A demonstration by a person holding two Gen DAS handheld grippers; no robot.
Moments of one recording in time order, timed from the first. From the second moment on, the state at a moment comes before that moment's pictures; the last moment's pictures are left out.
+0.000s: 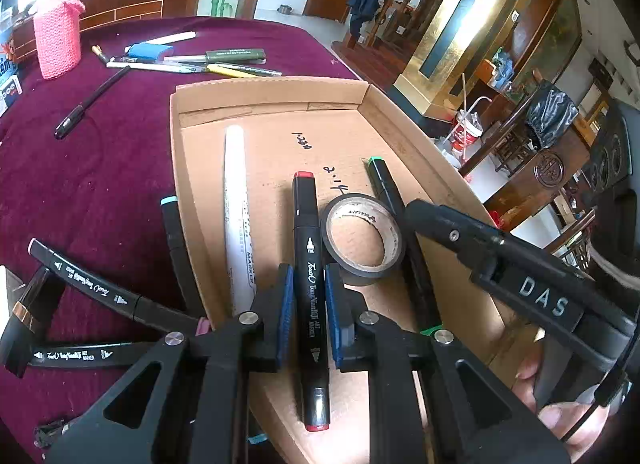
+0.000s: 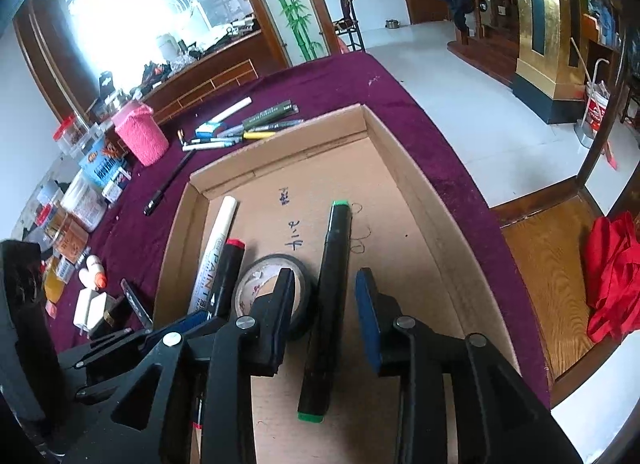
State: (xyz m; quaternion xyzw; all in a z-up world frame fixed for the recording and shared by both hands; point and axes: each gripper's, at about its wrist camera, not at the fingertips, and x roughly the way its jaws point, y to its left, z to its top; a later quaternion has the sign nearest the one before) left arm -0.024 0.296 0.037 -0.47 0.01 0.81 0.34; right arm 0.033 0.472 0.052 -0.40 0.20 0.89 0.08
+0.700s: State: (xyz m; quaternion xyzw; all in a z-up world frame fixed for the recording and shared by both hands) left arm -0.017 0.201 0.093 -0.47 0.00 0.84 0.28; right arm 0.036 0.468 0.059 -0.38 0.21 0.90 0.07
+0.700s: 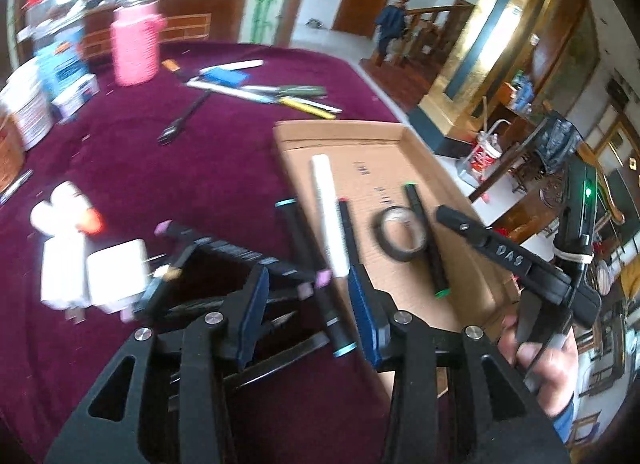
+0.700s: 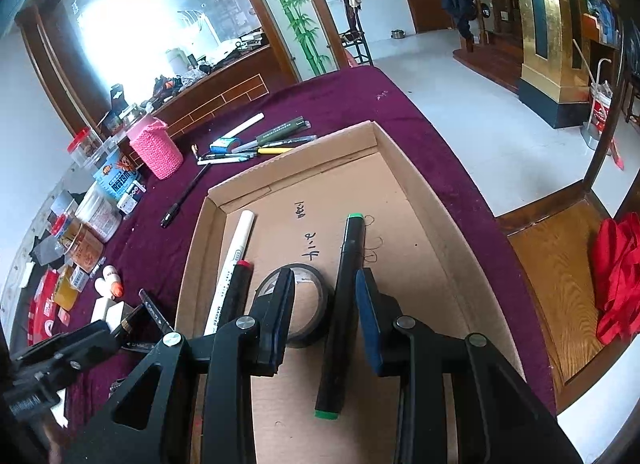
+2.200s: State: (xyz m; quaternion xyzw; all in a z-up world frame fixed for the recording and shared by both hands) left arm -0.108 0.046 0.017 -0.53 -0.02 0.84 0.10; right arm -0.008 0.275 0.079 -0.47 0.17 0.85 -0.18
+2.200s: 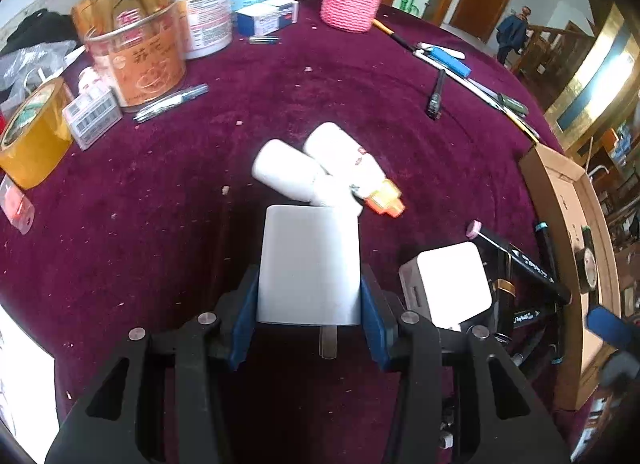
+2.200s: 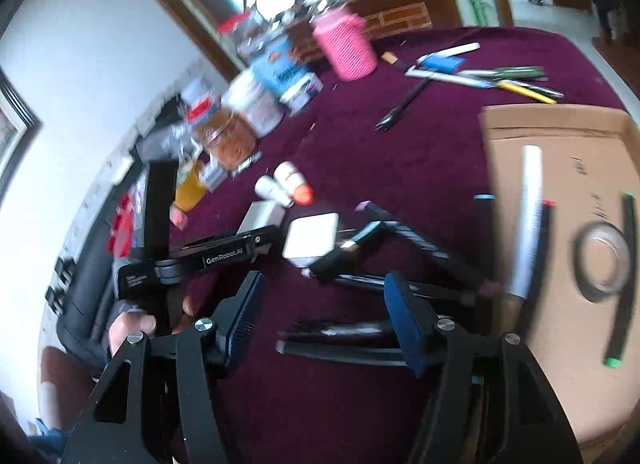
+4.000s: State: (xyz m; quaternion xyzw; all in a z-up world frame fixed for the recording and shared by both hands) left arm -0.115 0.006 0.022 -0.52 -0.10 0.85 0.07; right arm -0.075 0.166 0.022 -0.51 -0.03 0.86 -0.09
